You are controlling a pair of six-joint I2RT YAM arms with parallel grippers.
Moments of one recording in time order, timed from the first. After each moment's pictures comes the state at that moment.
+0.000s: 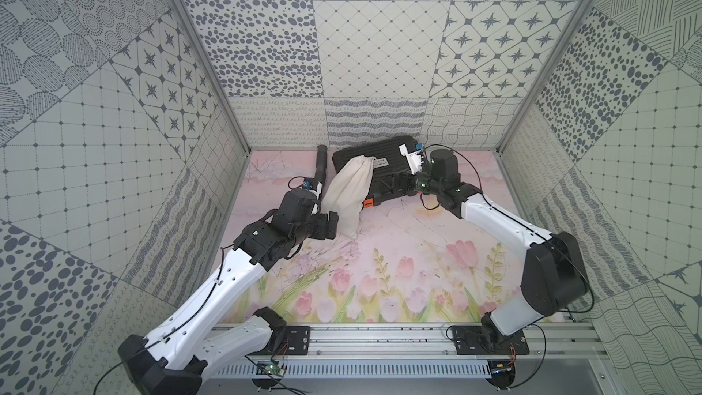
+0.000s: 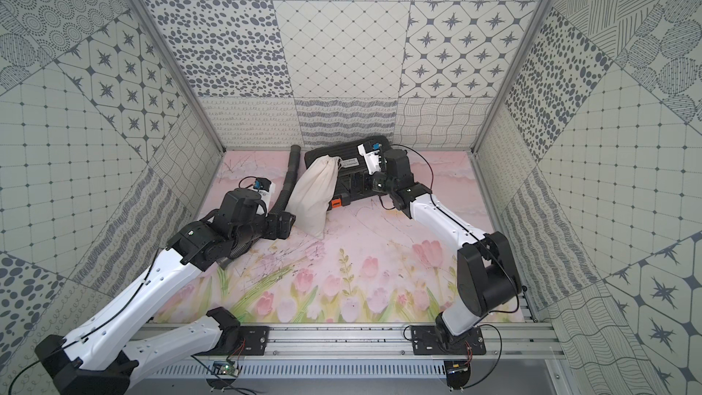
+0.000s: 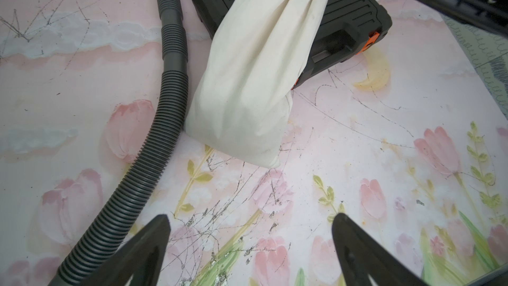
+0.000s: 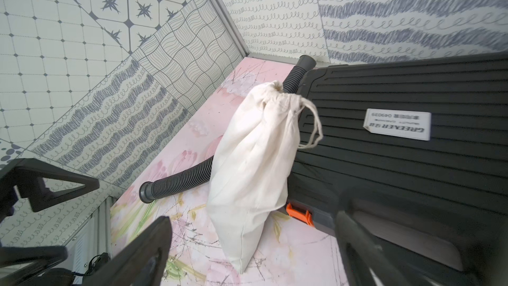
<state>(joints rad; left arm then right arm) -0.51 1.02 1.07 -0.79 -0.14 -0.31 0.41 1.52 1.17 -0.01 -0.49 0.27</state>
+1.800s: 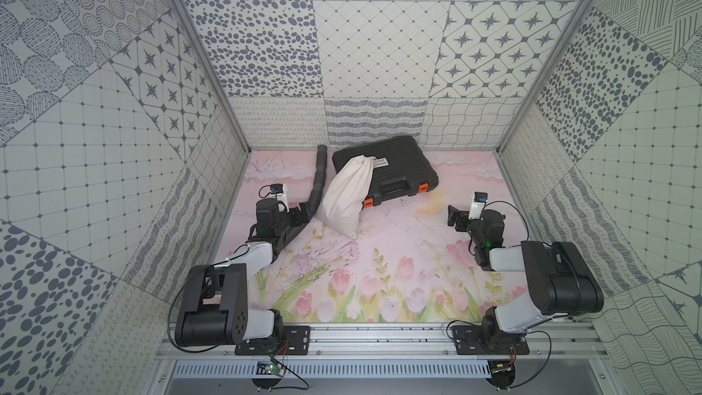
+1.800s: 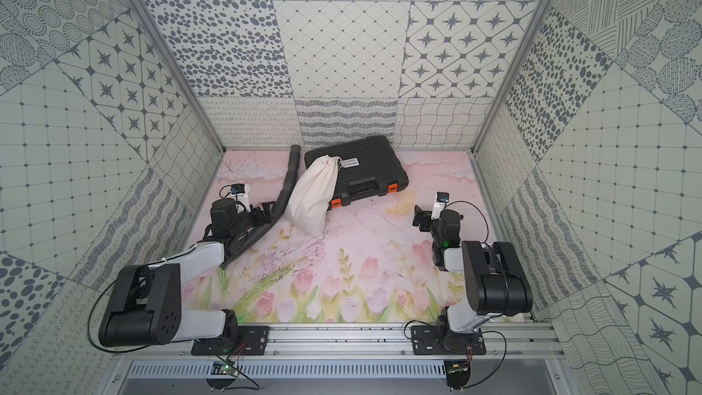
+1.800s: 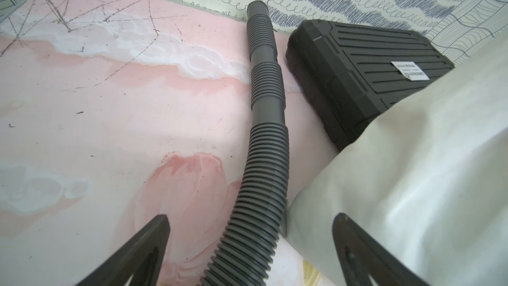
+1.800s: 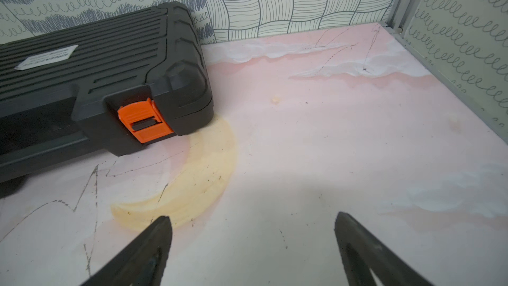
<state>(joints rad) 0.08 1.40 0.51 0.40 0.22 -0.17 -0.01 1.56 0.37 0.83 -0.05 0.09</state>
